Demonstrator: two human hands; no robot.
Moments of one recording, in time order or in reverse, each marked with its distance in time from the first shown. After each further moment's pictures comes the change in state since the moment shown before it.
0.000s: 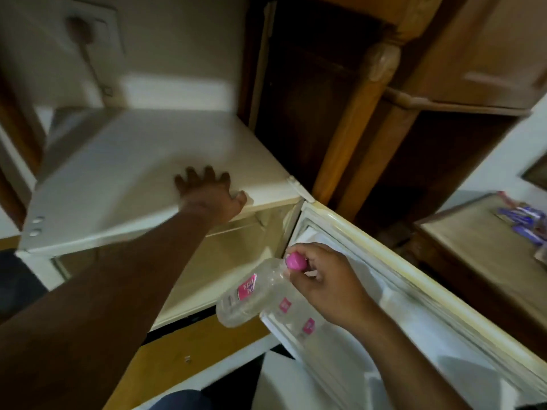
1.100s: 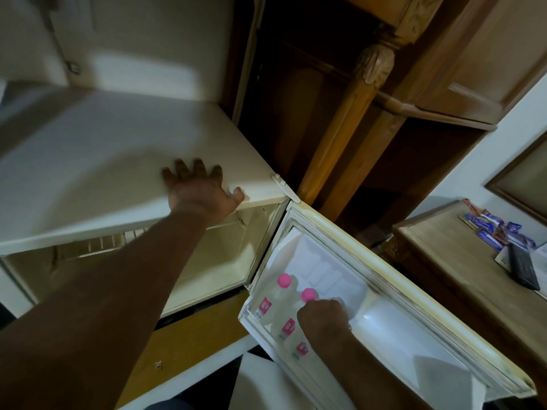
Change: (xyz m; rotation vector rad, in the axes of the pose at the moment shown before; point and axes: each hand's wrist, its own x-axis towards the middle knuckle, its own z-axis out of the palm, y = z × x) left_hand 0.003 0.015 0.005 -0.028 0.059 -0.016; right_hand -0.011 0.080 0.039 -1.324 -0.644 0.349
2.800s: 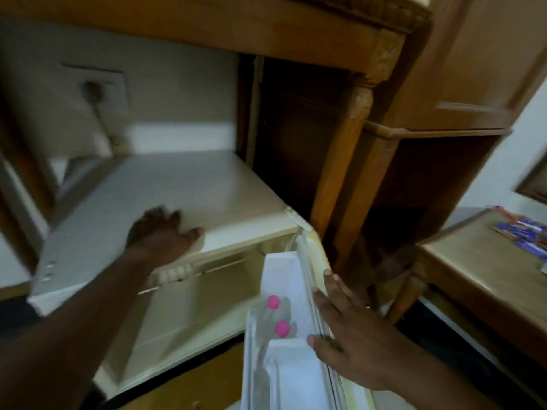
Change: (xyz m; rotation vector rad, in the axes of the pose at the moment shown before) left_hand -0.028 -0.109 -0.022 -0.068 -0.070 -0.123; right_hand -0.059 0.045 -0.041 0.589 0.451 -0.345
